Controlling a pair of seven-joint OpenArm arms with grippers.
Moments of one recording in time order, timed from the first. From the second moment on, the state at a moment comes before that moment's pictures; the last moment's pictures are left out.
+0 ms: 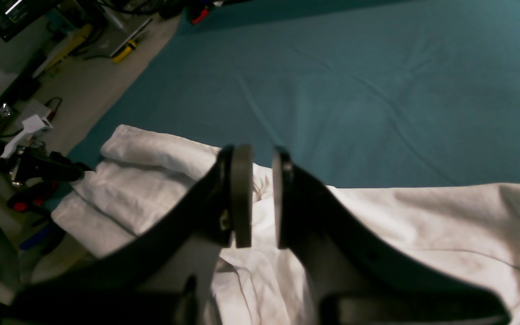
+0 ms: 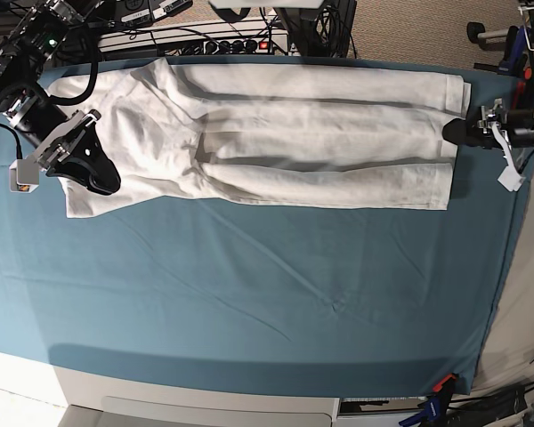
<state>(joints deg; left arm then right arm) 7.6 -34.8 -17.0 71.7 -79.8 -36.3 79.9 -11.1 14.9 45.3 112.5 77.9 39.8 -78.7</state>
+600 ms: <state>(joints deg) 4.2 -33.3 -17.1 71.7 -69.0 -33.0 73.5 -11.1 14.9 45.3 112.5 77.6 39.8 -78.7</state>
